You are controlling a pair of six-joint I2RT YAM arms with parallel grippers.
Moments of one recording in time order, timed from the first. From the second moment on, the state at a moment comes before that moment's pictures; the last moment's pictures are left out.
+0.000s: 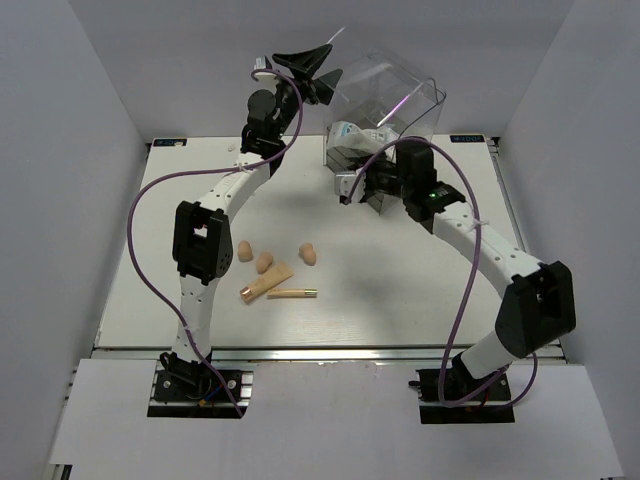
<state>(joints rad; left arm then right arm) -0.39 2.23 2.05 0.66 0.20 -1.74 0.51 1.56 1.29 -0.02 -0.42 -1.33</state>
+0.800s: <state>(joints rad) -0.38 2.23 1.97 0.70 0.20 -1.75 0.63 1.76 1.24 -0.03 -0.29 -1.12</state>
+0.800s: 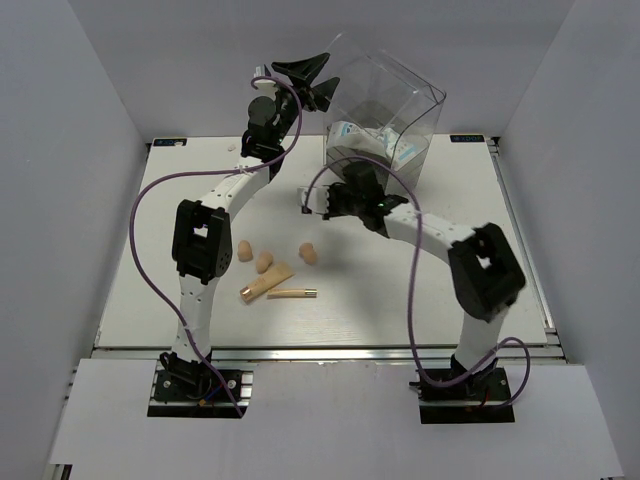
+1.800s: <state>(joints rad) -0.38 2.23 1.98 0.71 0.20 -1.75 0.58 2.23 1.72 0.34 0.37 -1.13</state>
